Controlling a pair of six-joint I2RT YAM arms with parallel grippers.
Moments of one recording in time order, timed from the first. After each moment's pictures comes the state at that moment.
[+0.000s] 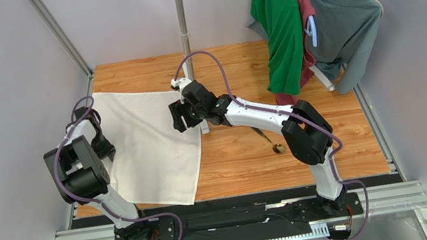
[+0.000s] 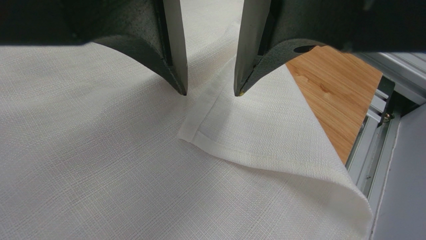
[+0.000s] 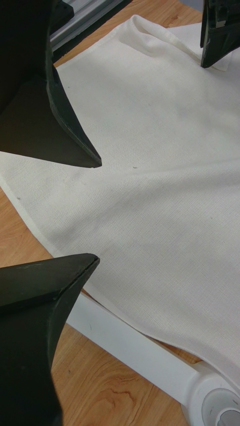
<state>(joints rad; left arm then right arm) 0.37 1.72 1.08 -0.70 -0.27 -0.27 0.87 2.01 1.59 -0.21 -0.06 0.36</state>
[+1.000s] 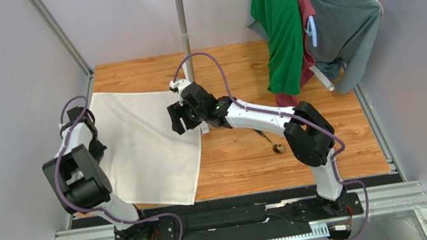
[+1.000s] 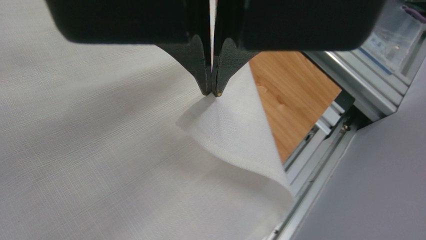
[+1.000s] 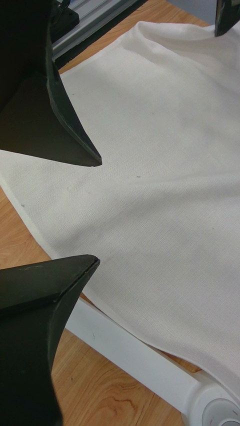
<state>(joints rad) 0.39 1.65 1.07 -0.72 -0.38 -0.28 0.90 1.99 1.58 -0.20 -0.05 0.36</state>
